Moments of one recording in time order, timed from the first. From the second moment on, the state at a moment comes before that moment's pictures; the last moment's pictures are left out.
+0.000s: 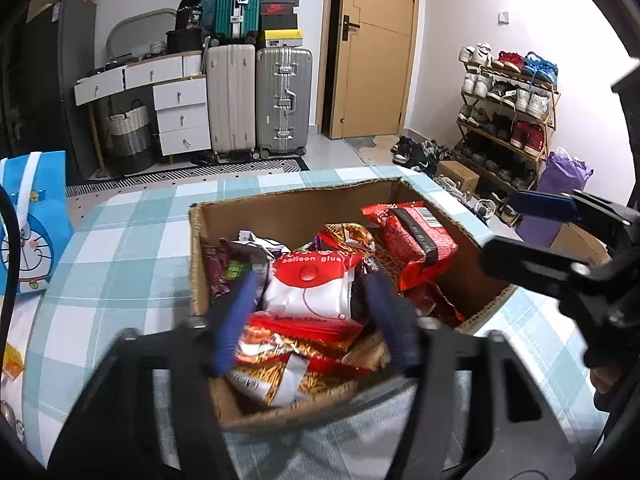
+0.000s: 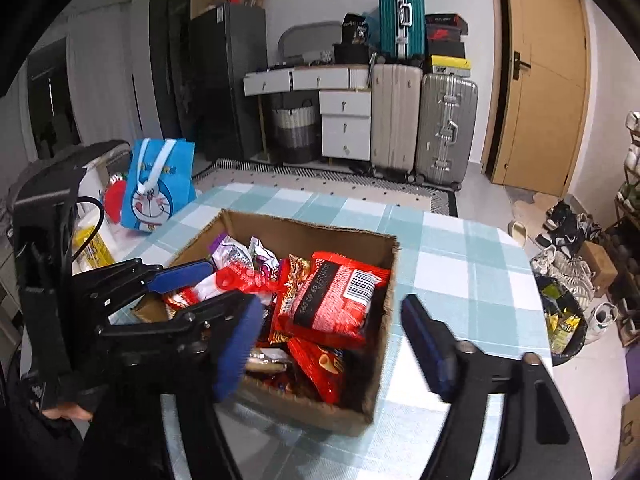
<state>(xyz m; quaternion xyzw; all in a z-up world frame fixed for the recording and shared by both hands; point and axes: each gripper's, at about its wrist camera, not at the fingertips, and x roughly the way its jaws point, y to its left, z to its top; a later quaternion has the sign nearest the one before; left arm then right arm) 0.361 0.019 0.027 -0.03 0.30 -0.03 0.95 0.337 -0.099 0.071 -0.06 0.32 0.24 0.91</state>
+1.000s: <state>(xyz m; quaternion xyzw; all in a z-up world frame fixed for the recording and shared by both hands) 0.225 0.053 0.018 -0.06 0.23 0.02 0.97 0.239 -0.133 0.033 0.02 0.21 0.29 0.93</state>
